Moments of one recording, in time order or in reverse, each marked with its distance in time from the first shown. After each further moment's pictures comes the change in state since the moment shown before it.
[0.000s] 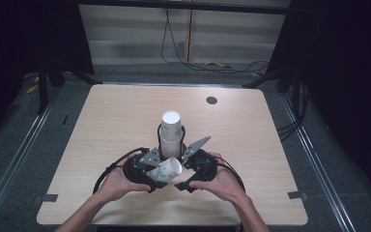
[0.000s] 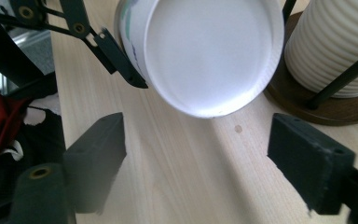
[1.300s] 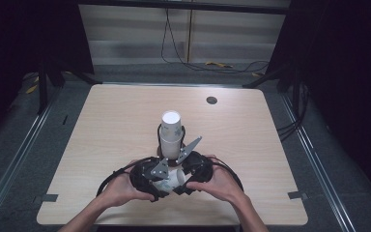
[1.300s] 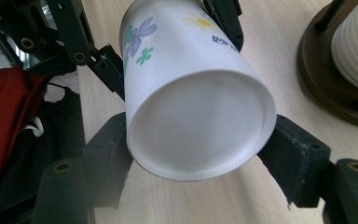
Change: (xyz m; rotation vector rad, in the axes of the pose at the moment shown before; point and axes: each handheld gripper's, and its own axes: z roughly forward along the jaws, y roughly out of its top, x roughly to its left) left arm -0.024 0.011 0.012 0.114 -0.012 0.128; right arm 0.003 0.007 0.010 0.091 0.100 -0.026
